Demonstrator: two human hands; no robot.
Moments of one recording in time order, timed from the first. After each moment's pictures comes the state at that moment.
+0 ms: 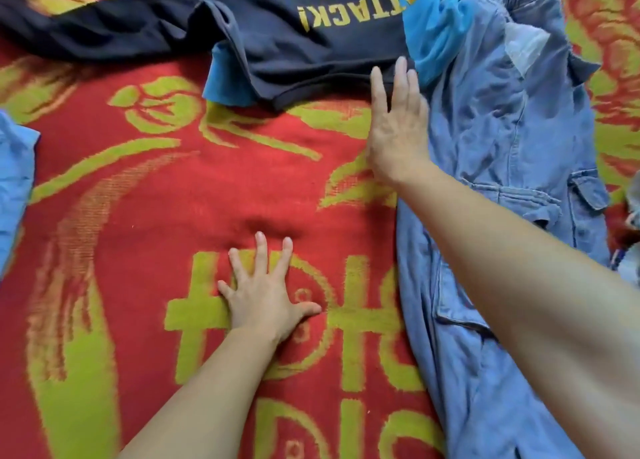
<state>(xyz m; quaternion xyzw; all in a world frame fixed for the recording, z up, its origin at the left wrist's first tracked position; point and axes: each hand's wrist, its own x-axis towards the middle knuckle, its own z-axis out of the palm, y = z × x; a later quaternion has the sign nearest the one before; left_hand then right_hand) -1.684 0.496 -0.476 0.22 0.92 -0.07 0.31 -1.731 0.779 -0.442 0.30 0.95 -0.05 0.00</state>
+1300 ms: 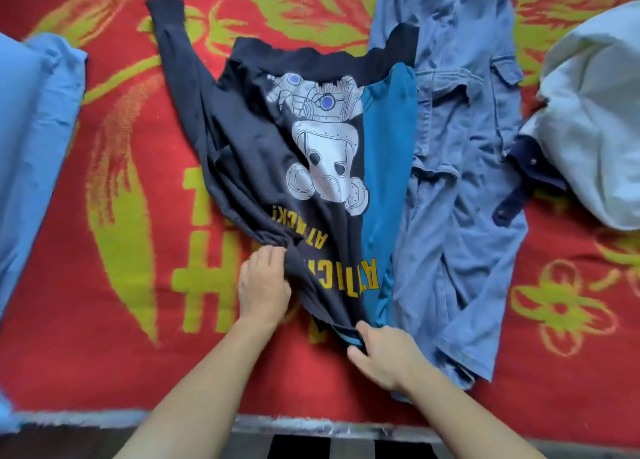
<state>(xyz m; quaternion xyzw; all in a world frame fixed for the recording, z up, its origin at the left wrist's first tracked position) -1.463 0.376 -0.435 0.29 0.95 0.07 0.10 -1.265 0.511 -0.439 0.19 0.86 -0.30 0.35</state>
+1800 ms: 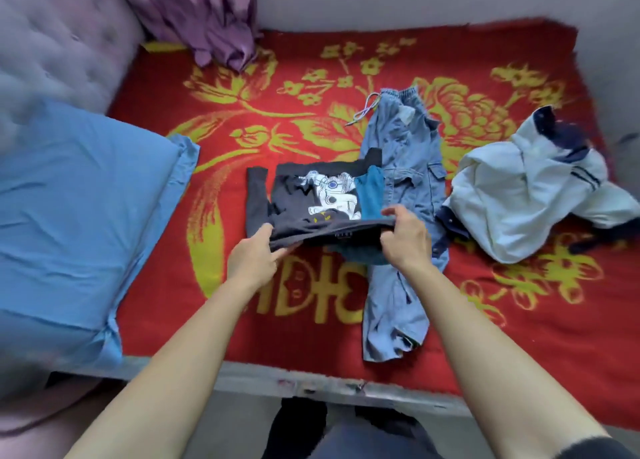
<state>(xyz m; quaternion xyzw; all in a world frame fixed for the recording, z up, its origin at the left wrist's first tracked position) -1.456 0.349 -0.117 0.22 0.95 0.16 0.15 -1.330 0.591 -0.116 0.41 0.85 -0.33 -0.02</state>
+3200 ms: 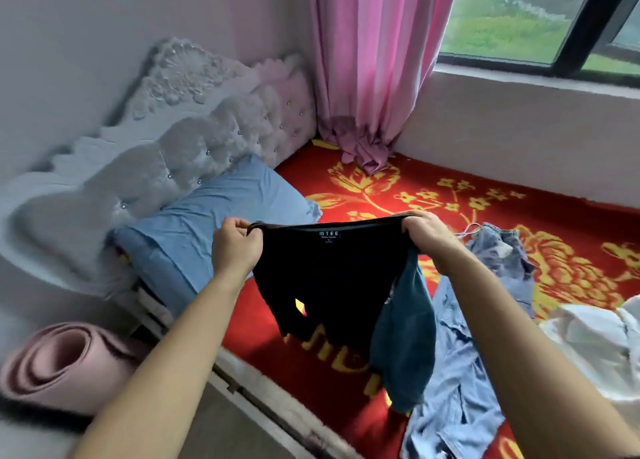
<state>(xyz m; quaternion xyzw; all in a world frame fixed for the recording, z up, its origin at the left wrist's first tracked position) -1.431 0.165 0.082 -0.18 0.86 0.47 -0.12 -1.403 0.472 0.108 0.16 0.82 -0.56 0.03</state>
